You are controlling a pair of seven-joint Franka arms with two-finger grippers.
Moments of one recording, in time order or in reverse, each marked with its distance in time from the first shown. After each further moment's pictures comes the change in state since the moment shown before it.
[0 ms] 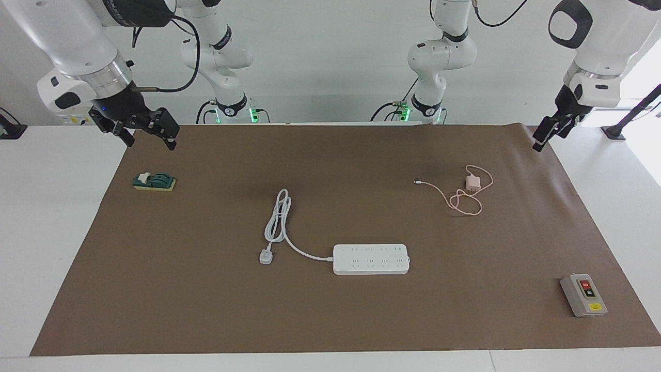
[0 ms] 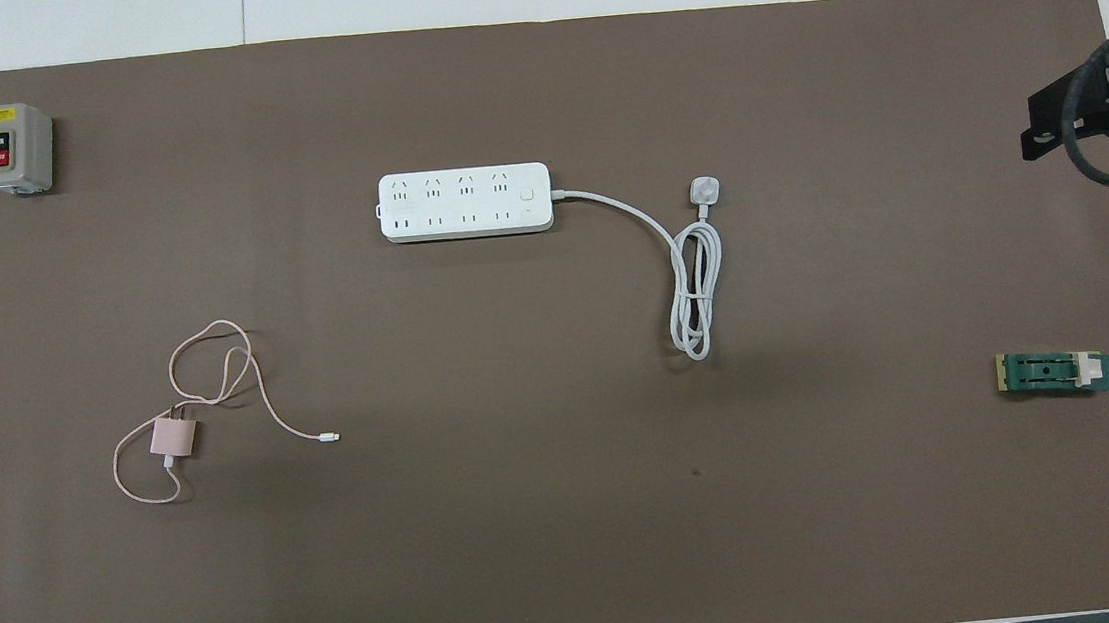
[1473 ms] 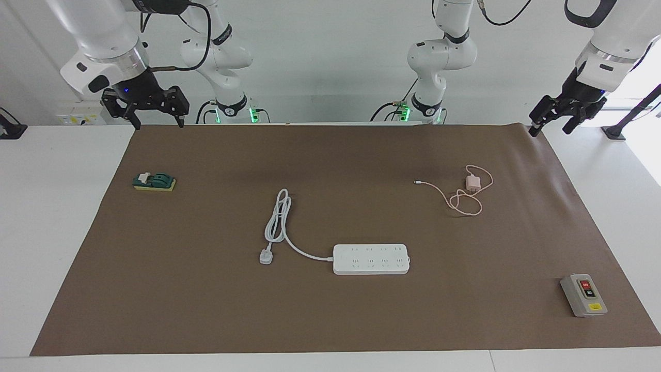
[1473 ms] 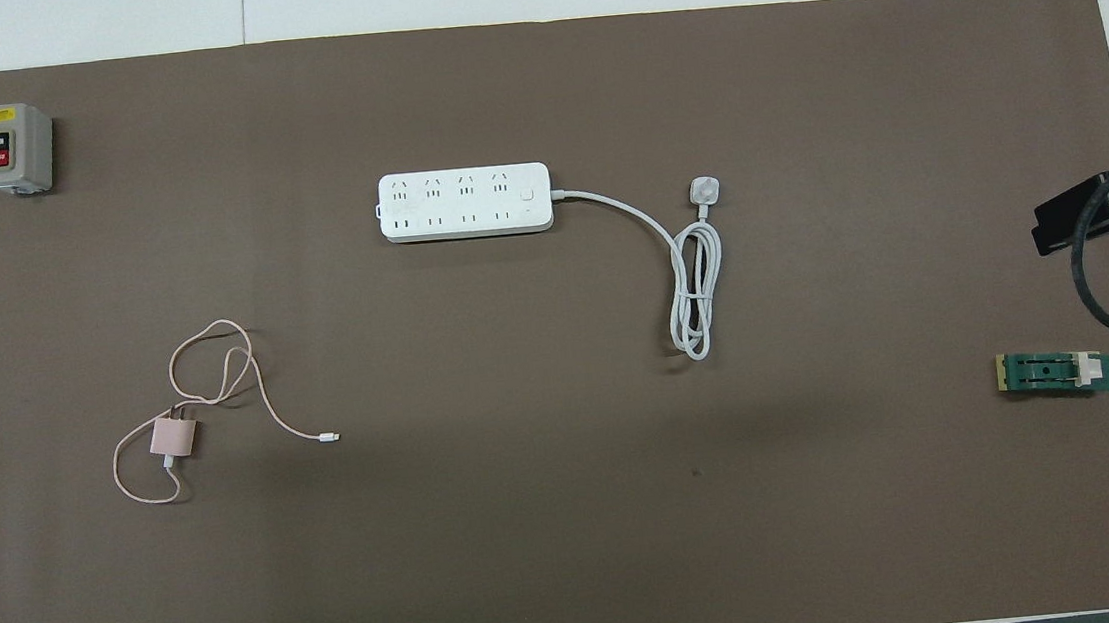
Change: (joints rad) left arm -0.079 0.075 0.052 0.174 -0.098 -0.140 0.349; right arm 0.010 -0.151 0.031 -0.206 -0.063 -0.001 -0.137
